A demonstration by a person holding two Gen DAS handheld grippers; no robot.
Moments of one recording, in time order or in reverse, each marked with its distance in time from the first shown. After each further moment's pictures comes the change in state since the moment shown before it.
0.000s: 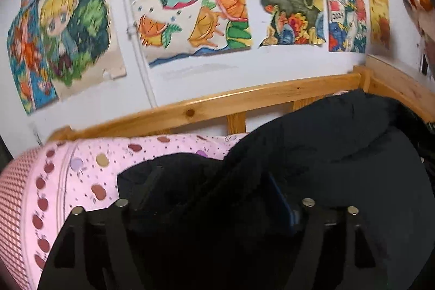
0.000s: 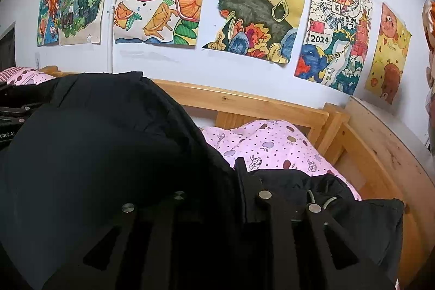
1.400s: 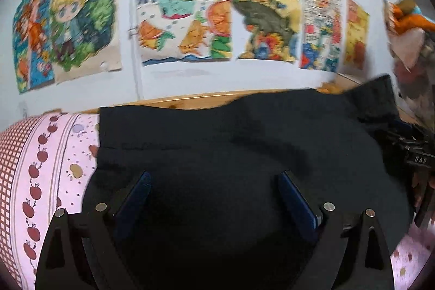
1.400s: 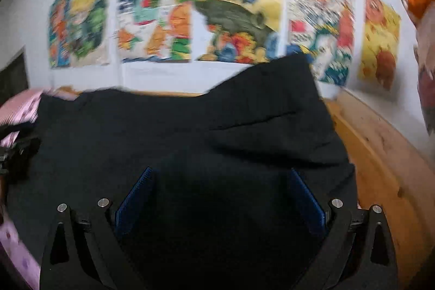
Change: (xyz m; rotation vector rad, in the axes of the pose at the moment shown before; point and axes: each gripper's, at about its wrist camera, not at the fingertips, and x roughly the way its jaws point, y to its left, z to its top) left arm -0.066 0.005 -0.034 -0.097 -0.057 -0.131; right arm -0.044 -0.076 -0.008 0.146 -0.034 0.068
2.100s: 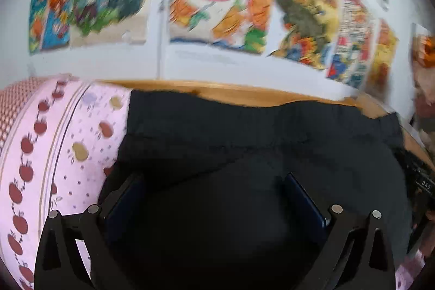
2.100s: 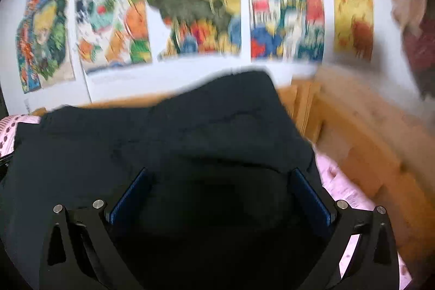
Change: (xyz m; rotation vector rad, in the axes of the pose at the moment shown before) left arm 0.020 0.028 -0.005 -0.129 0.024 -0.018; right arm 0.002 -0.003 -0.023 0.037 -0.106 -0.003
